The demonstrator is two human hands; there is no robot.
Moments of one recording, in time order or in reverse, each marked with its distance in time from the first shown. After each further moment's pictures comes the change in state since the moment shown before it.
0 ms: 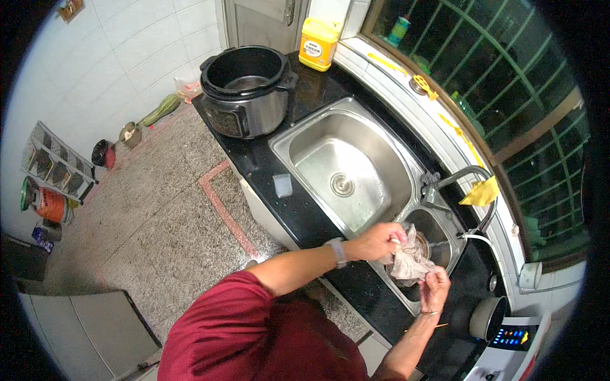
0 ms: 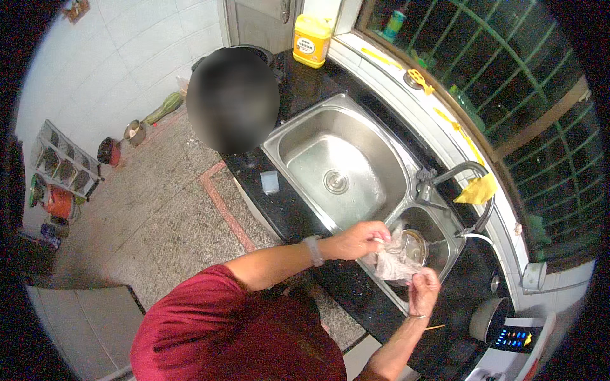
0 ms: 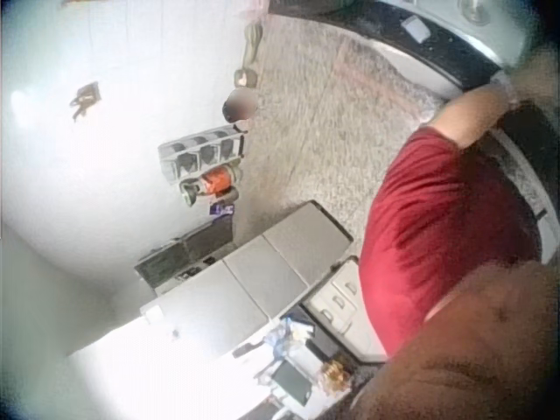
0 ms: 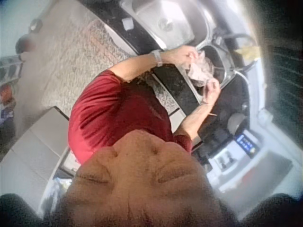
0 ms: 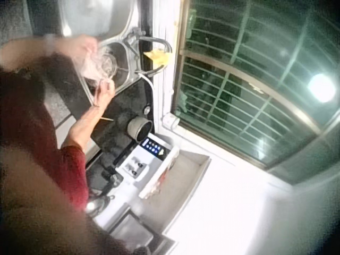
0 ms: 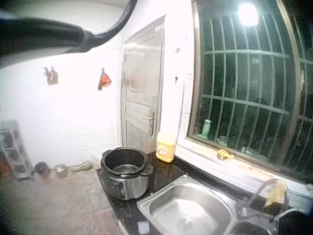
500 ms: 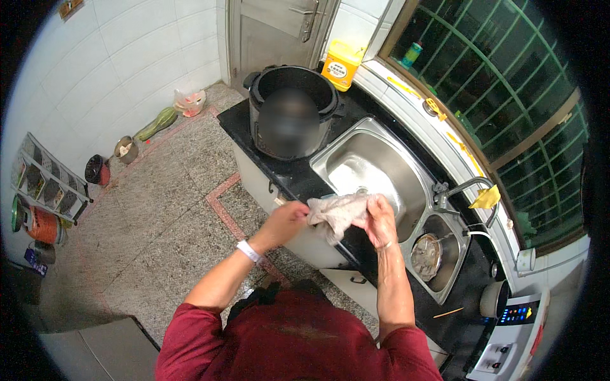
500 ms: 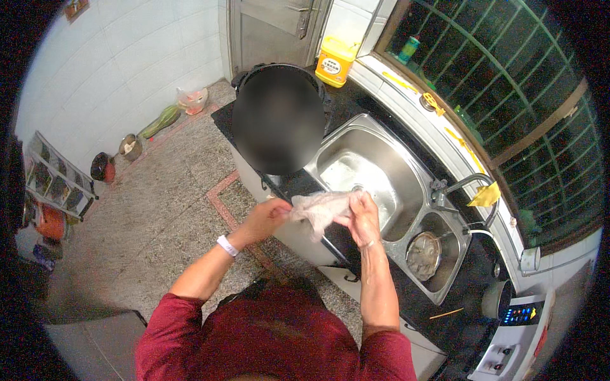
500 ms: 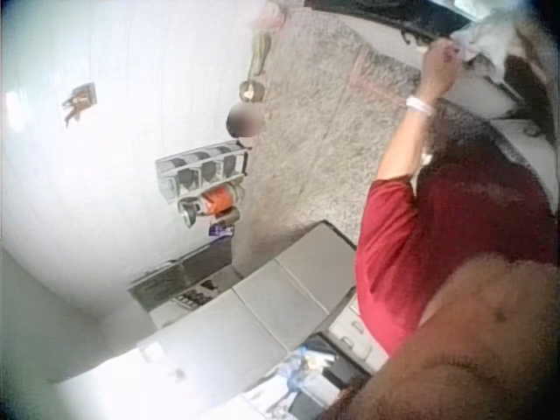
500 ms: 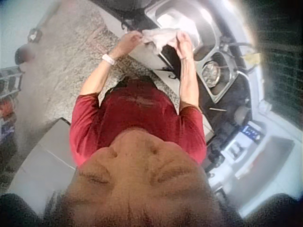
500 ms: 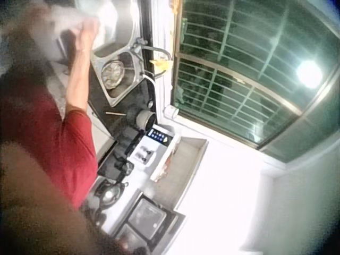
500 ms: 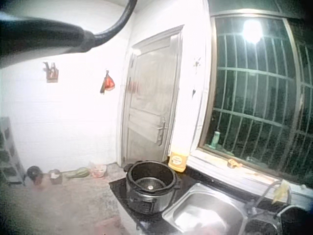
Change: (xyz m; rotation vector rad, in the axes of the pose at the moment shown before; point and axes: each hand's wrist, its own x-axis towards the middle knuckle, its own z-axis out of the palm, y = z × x) left_hand -0.233 0.128 -0.248 0.629 0.481 -0.093; right_hand 0.051 0.067 0.360 0.095 -0.320 0.197
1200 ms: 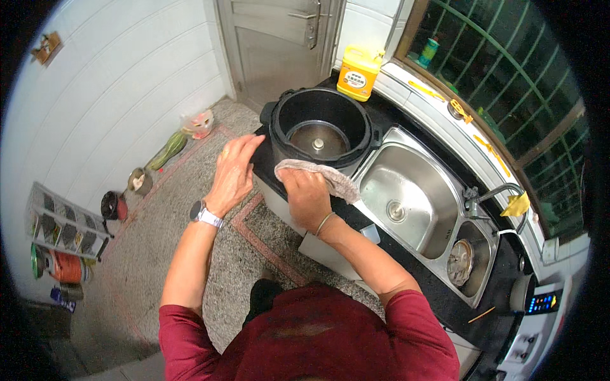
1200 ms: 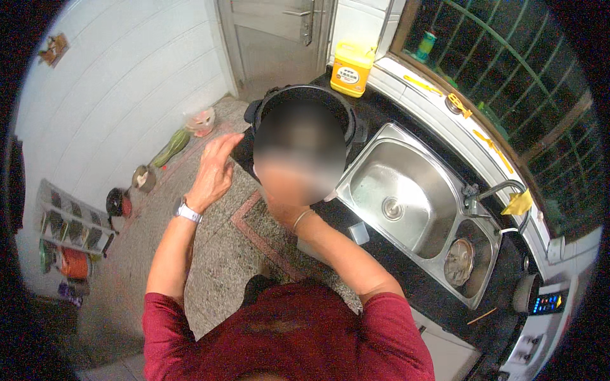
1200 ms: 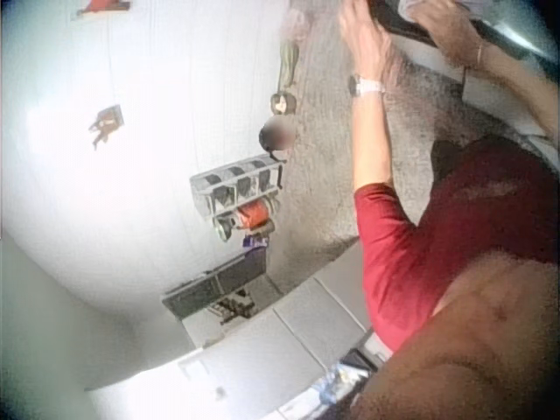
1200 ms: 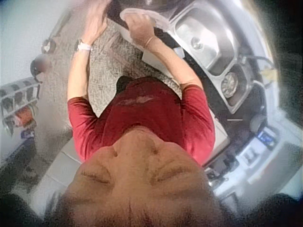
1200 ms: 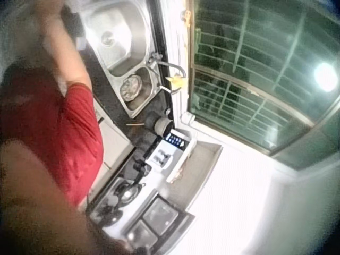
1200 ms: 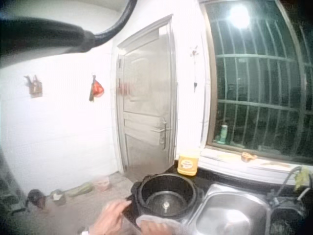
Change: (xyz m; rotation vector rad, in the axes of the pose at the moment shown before) left_hand 0.136 0.013 -0.249 0.815 0.173 0.345; right_hand 0.154 0.059 0.248 -1.377 -0.082 -1.186
